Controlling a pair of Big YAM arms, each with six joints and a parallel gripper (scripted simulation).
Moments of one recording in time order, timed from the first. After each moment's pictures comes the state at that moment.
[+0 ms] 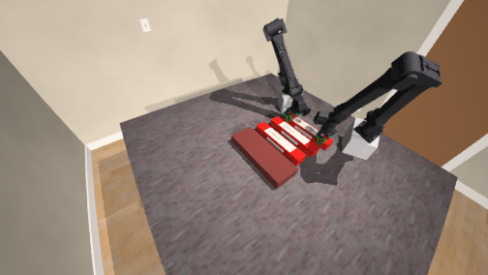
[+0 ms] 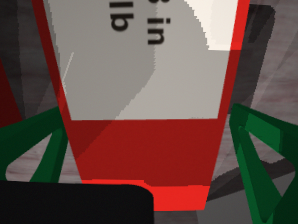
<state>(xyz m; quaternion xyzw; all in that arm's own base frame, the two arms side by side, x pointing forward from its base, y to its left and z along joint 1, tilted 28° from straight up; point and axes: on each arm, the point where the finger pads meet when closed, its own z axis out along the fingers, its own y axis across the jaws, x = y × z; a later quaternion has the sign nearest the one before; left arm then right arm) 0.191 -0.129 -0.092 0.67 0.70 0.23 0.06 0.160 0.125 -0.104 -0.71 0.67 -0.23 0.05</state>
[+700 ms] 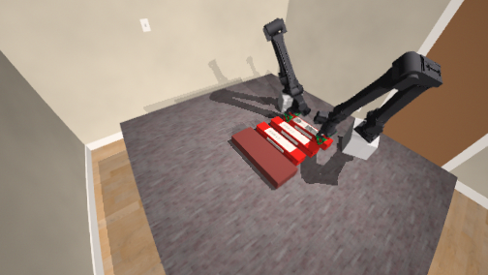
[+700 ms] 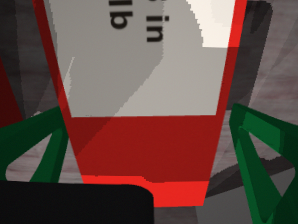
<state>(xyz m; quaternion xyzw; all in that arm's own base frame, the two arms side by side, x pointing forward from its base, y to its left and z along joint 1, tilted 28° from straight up) 0.190 -0.129 -0.090 0.67 0.70 0.23 0.06 0.159 0.125 -0.103 -0.71 0.67 -0.23 0.04</state>
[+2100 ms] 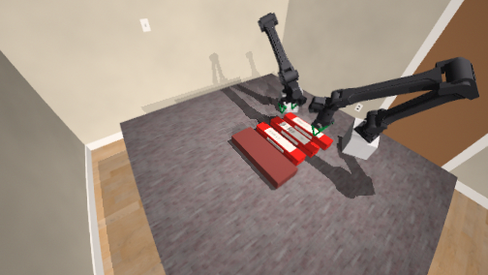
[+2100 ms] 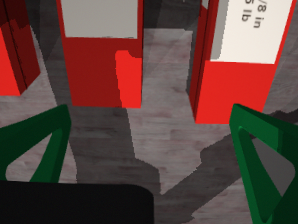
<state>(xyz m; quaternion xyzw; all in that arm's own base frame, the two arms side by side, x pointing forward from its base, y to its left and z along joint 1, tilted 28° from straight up) 0.225 -0.175 0.038 0.66 0.71 0.23 0.07 0.196 0.161 0.030 -0.68 0.70 -0.23 0.07</state>
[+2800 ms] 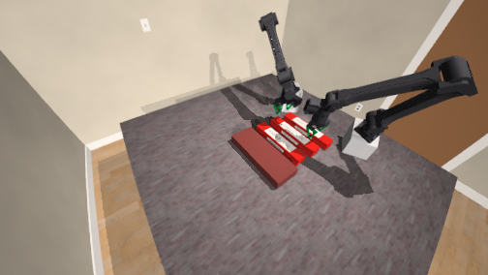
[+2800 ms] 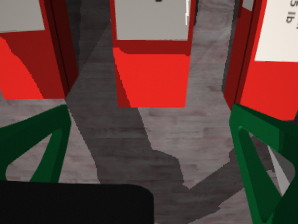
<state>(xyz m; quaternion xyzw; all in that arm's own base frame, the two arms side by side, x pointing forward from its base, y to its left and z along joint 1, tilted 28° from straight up) 0.263 -0.180 0.059 0.67 0.70 0.23 0.07 0.227 0.154 0.048 -0.70 0.68 -0.23 0.05</state>
